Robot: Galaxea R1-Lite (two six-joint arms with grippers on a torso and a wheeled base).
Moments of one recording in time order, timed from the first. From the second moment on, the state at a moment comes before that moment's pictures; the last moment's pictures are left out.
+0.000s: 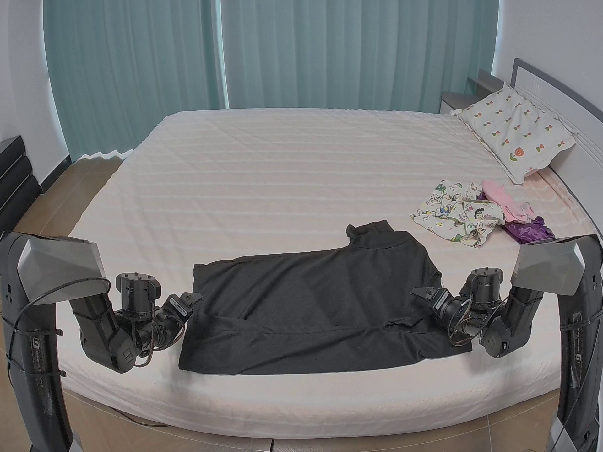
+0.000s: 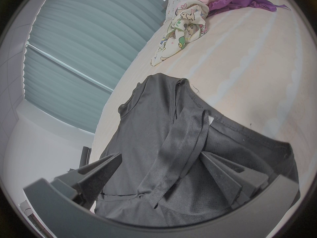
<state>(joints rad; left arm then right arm) -0.13 2.31 -0.58 -1.14 -0.03 -0.98 0.14 2.49 -0.73 -1.24 0.19 0.86</state>
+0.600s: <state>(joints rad) -0.13 2.31 -0.58 -1.14 -0.03 -0.98 0.14 2.49 -0.75 -1.20 0.14 0.85</state>
